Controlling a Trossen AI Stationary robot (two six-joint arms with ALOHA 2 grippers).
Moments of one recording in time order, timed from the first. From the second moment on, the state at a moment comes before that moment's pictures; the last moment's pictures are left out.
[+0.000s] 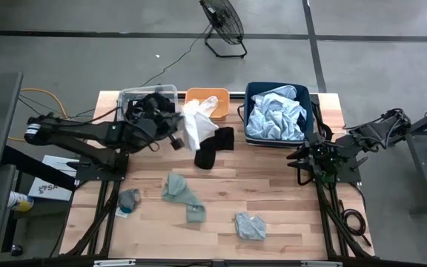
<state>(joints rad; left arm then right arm) -0.08 1.05 1.00 -0.26 -0.85 0.13 0.48 0.50 0.74 -0.68 0.34 0.62</state>
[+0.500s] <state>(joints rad) 0.22 0.89 1.00 -0.77 -0.96 -0.44 0.48 0.50 0.74 -0.68 0.34 0.62</state>
